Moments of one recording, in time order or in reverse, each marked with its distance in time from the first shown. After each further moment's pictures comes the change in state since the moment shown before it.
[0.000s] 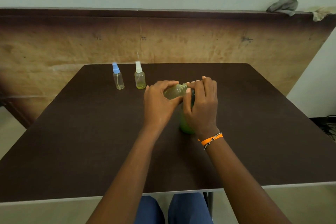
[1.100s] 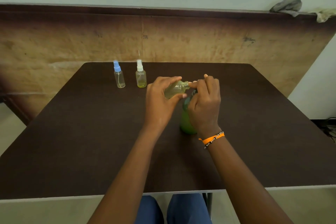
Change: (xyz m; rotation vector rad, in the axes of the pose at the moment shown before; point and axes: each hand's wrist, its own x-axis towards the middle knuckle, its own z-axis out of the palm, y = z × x) left_hand 0.003 -0.008 0.003 0.001 0.011 0.127; right_hand 0.003 0.005 0.003 0.041 0.030 0.059
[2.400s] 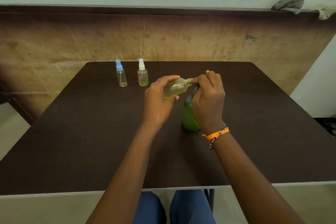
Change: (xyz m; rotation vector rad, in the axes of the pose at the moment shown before) left_hand -0.002 0.003 -0.012 0.010 -0.082 -0.082; right_hand 0.010 -0.004 -0.007 0.032 0.008 -0.023
